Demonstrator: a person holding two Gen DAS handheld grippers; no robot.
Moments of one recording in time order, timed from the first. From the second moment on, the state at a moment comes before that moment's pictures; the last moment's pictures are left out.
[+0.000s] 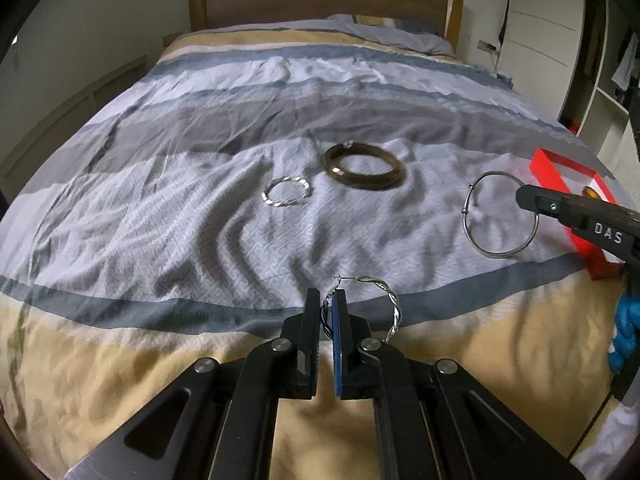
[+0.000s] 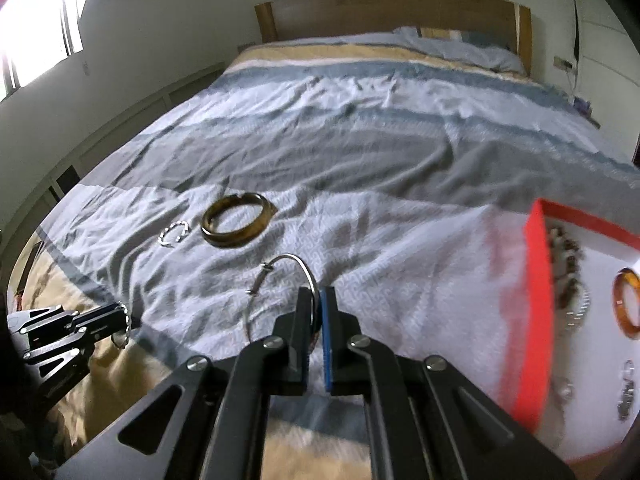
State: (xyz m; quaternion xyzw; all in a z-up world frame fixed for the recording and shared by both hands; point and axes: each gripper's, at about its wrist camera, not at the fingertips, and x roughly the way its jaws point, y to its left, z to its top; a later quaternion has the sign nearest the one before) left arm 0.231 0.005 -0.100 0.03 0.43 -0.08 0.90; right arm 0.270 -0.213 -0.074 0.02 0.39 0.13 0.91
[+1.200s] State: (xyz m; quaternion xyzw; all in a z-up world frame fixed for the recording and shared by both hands) left arm 0.277 -0.300 -0.091 0.08 0.42 -0.28 0.86; right arm 0.224 -0.458 -0.080 0.08 0.39 -0.06 0.91
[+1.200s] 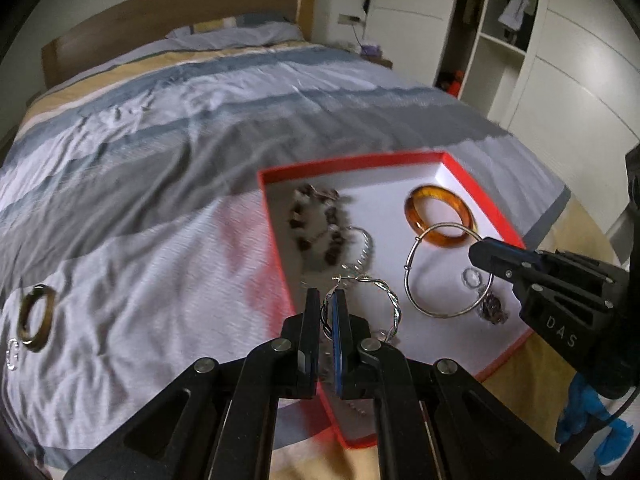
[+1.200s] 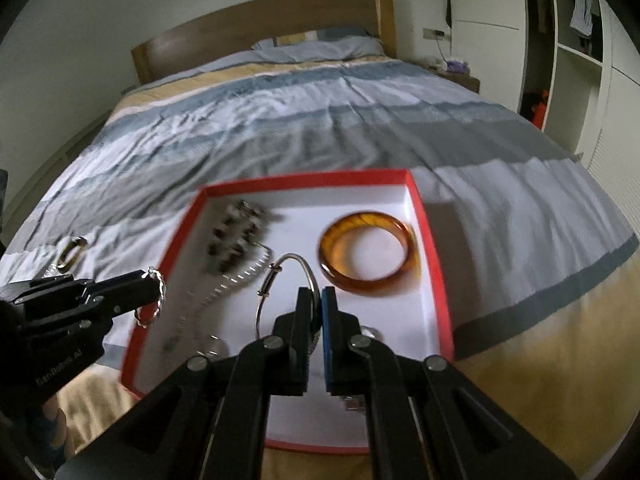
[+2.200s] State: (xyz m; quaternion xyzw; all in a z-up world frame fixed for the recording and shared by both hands) left arm 0.253 -0.302 -0.082 0.08 0.42 -0.28 0.86; right arm 0.177 -0.477 -0.054 0.09 0.36 -0.10 0.92
